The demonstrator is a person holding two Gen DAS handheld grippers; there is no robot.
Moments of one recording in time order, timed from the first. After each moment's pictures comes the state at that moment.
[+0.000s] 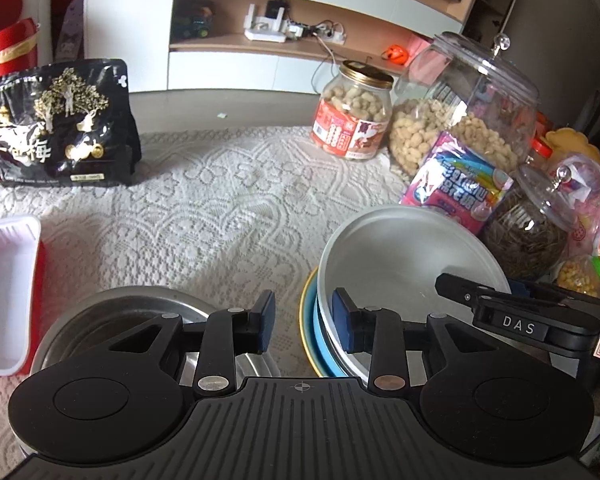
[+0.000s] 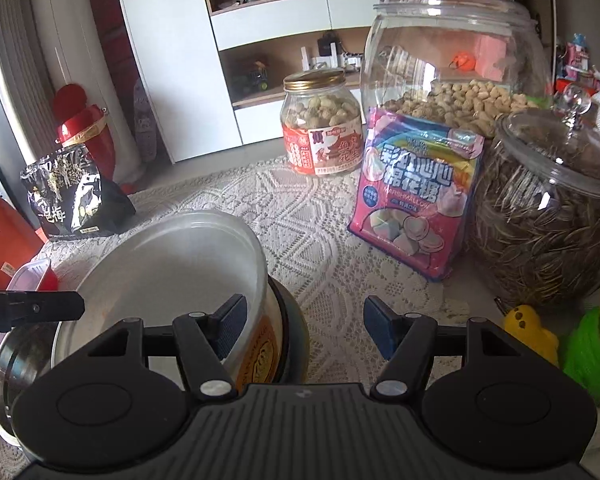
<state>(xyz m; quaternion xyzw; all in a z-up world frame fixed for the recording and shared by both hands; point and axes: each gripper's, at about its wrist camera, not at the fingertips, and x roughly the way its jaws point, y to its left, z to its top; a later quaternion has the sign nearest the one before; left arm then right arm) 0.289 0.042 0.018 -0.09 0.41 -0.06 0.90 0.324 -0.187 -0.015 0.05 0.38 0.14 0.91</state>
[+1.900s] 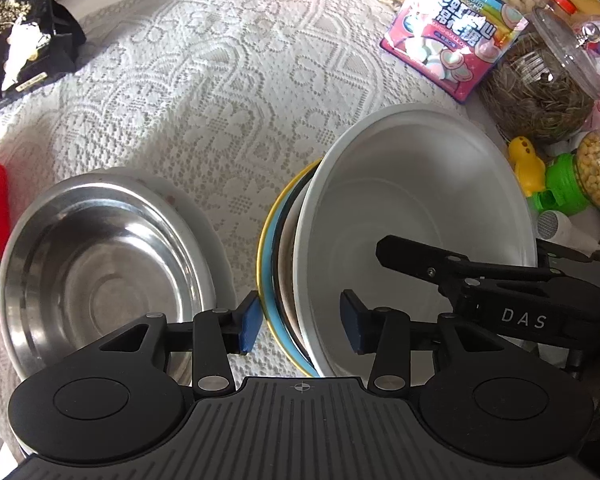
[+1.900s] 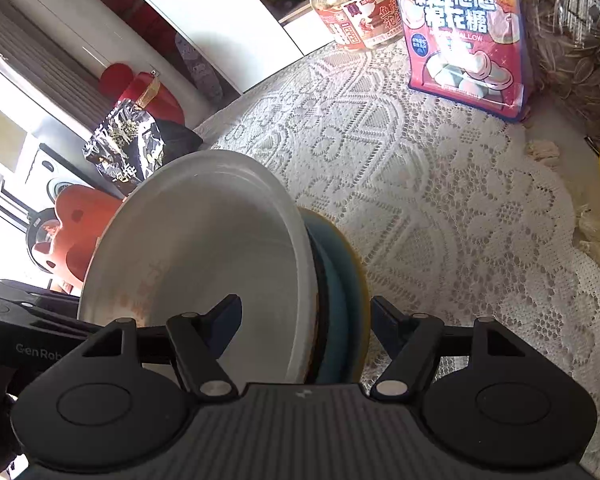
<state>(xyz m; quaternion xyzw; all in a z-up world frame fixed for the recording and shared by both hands) 0.312 -0.011 -0.014 -0.02 0.63 -0.07 0.77 0.313 -0.205 -0.060 0.20 0.50 0.25 0.81</state>
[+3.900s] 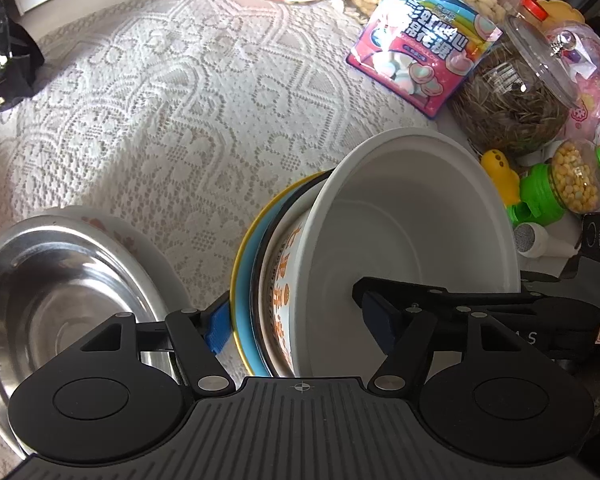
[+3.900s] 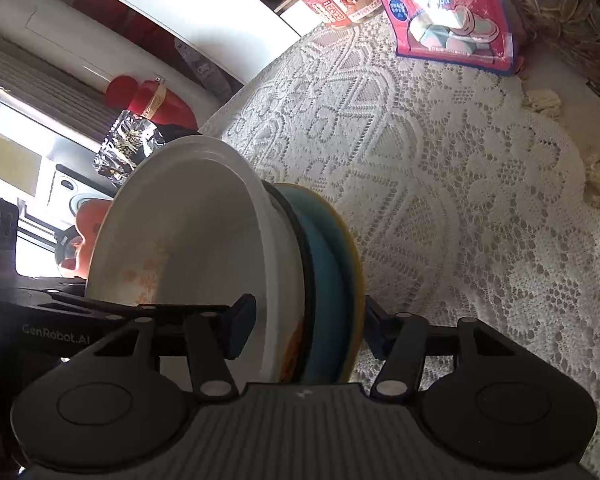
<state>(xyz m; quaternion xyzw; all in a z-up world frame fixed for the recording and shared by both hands) 0.327 -0.012 -0.025 -0.04 0.60 -0.13 0.79 0.319 -0.221 -0.076 0.26 0.52 0.26 0.77</state>
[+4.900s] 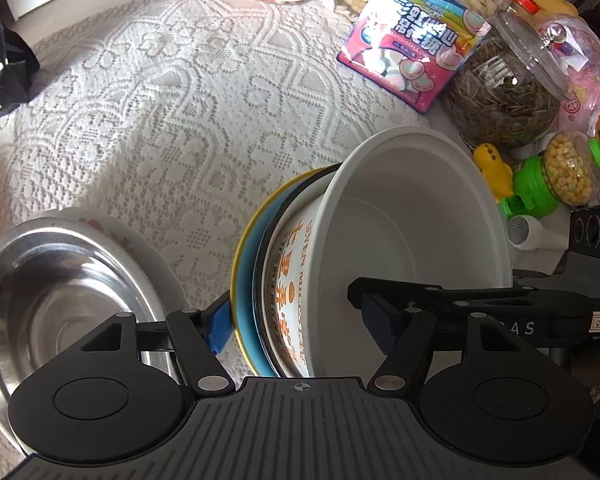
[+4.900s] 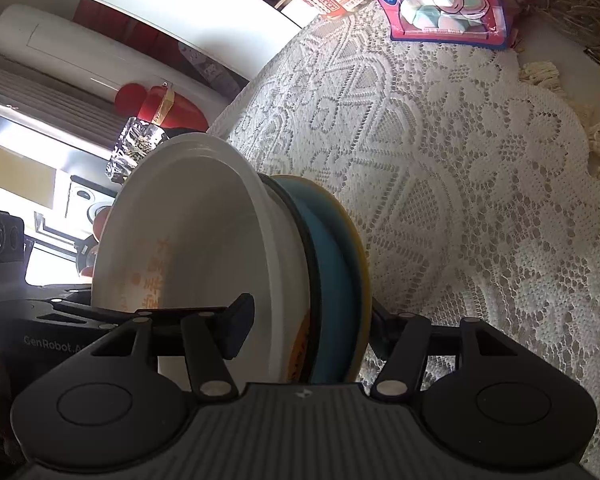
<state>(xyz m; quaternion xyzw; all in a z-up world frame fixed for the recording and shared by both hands) 0.323 -0.008 -0.024 -0.04 0.60 -0.14 0.78 0.314 -0.223 -0.081 0.28 0.53 0.27 0.76</state>
